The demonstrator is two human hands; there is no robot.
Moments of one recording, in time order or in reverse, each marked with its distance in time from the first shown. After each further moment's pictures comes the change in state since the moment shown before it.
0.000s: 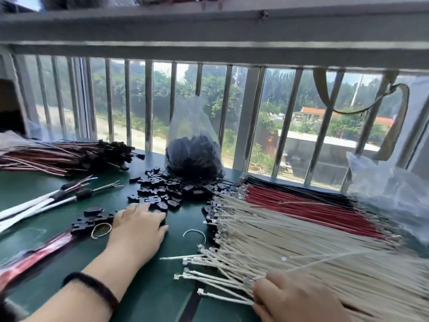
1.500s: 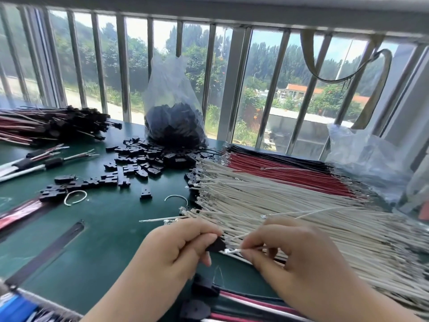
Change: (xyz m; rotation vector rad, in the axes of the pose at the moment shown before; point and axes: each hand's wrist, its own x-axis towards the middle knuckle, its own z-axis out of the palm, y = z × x) left_hand -0.114 0.067 -0.038 -1.288 -0.012 0.405; right_hand -0.012 0.004 -0.037 0.518 0.003 0.202
